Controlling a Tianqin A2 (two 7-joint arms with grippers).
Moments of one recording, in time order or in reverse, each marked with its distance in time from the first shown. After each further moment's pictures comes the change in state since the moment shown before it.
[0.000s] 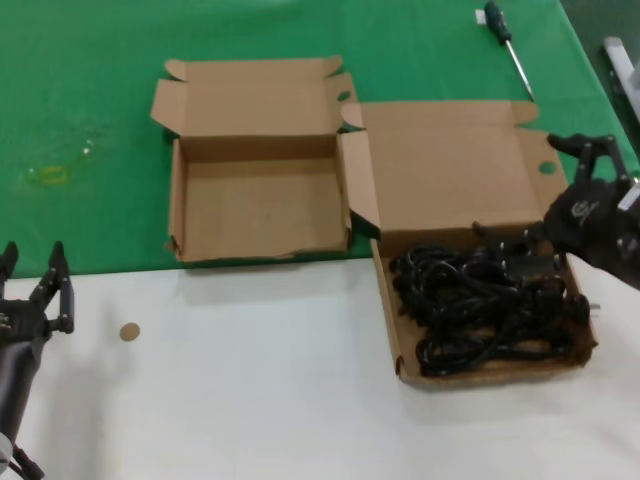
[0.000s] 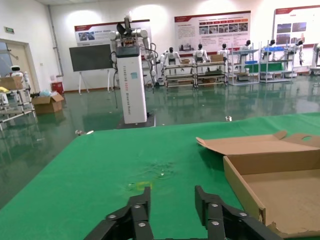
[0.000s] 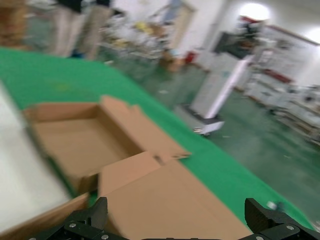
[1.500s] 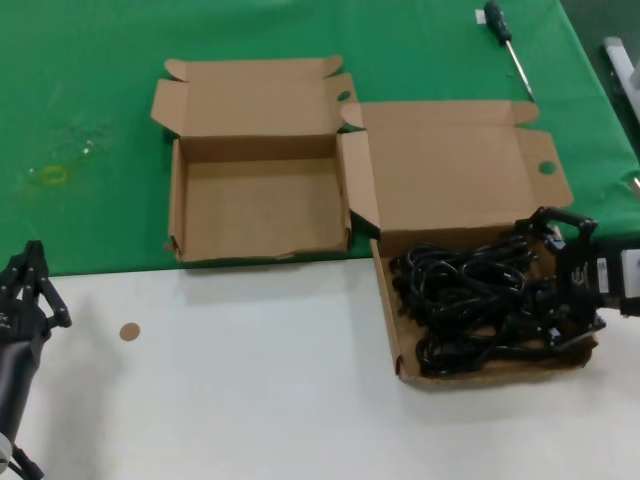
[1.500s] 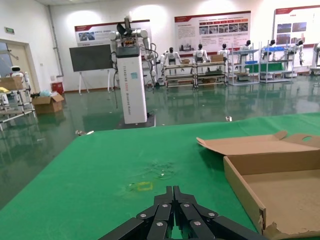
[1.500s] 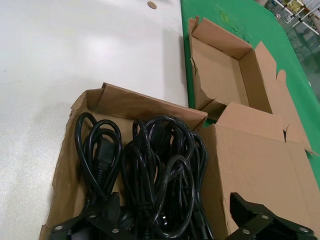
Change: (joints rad) left arm 0.000 0.000 0.000 0.000 0.000 0.000 0.000; right arm 0.400 0.111 -0.245 -0.294 -0.178 -0.591 -0.376
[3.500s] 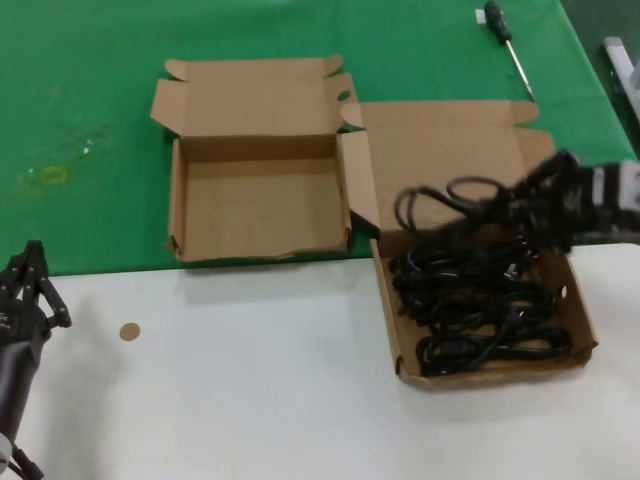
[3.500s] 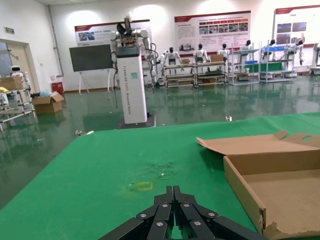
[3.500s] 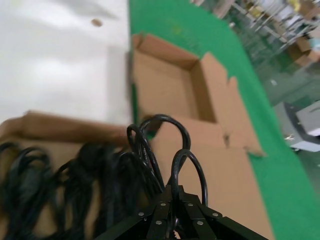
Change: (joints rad) left arm 0.000 0.000 0.000 0.000 0.000 0.000 0.000; right arm 0.173 -0.051 -0.010 -0.054 -0.029 -0.036 0.118
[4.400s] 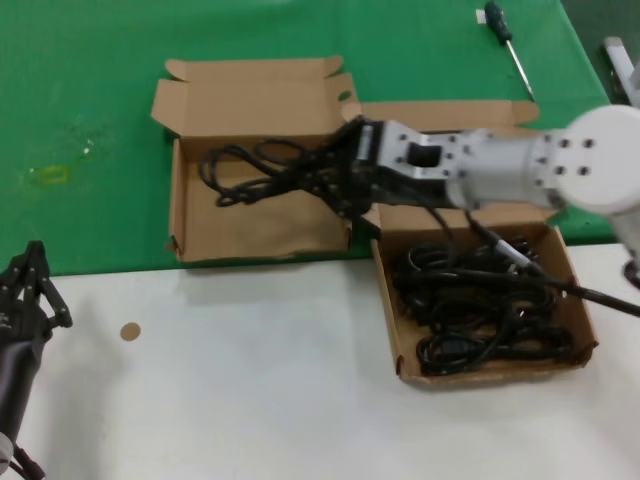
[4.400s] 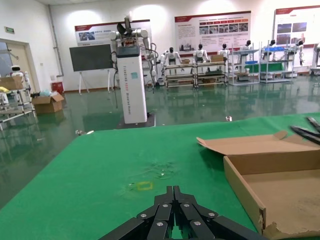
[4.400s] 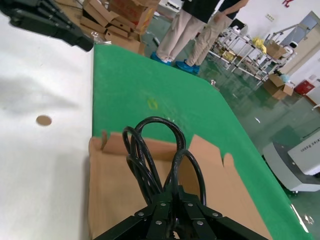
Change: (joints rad) left arm 0.000 0.000 0.000 0.000 0.000 0.000 0.000; right arm 0.188 -0.445 -0.188 -0.074 -0.249 0.206 0.277
